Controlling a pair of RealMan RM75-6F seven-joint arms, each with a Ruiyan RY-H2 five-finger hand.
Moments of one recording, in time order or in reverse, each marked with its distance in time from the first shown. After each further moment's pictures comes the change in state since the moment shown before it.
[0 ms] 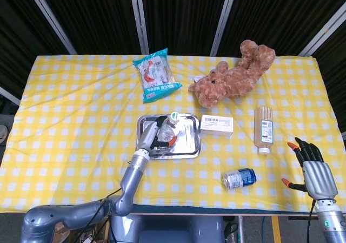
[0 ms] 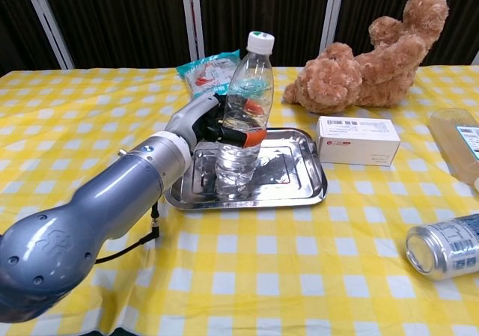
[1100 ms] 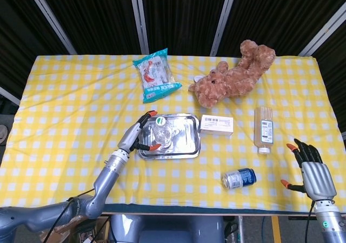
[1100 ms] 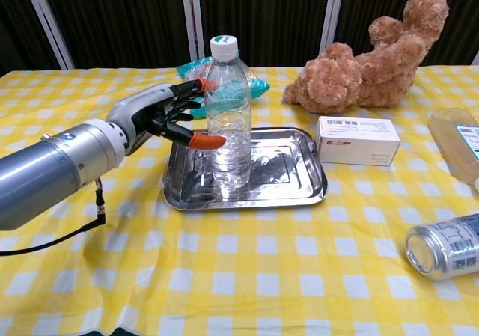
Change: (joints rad) left arm 0.136 0.292 0.118 -0.245 0.134 -0.031 -0.074; right arm -0.002 0.007 -0.001 -0.035 0.021 -0.010 -0.034
